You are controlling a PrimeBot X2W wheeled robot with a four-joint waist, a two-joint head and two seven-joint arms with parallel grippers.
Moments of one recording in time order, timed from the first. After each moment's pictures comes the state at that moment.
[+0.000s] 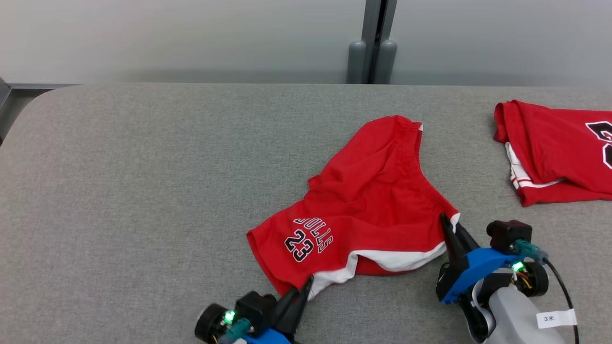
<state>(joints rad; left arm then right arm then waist) -0.18 0.07 -0.65 0.57 -0.34 -0.13 -0.26 -0.46 -0.06 0.11 0.91 0.29 0.13 -0.26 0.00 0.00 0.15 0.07</state>
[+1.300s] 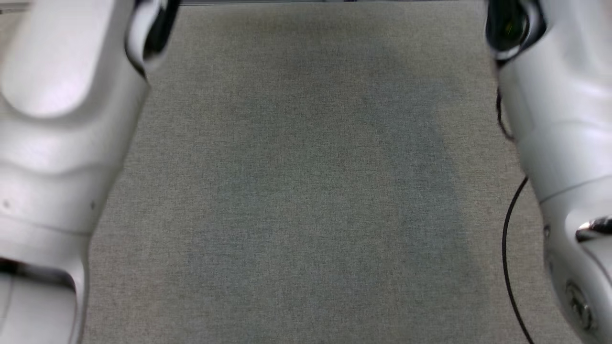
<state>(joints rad) -1.34 0.24 -0.63 0.64 -0.58 -0.13 -0.26 -1.41 -0.06 0.16 1.05 0.59 0.13 -0.26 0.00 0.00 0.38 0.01</state>
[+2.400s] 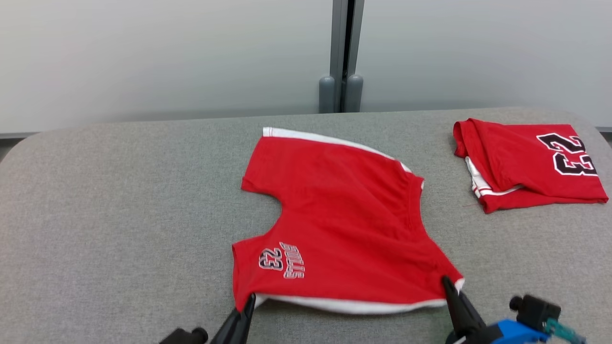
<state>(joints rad) 0.03 0.21 -0.45 0.27 -0.42 -0.13 -0.26 -0.15 -0.17 0.32 0.57 0.87 0.13 -0.26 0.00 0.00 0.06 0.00</state>
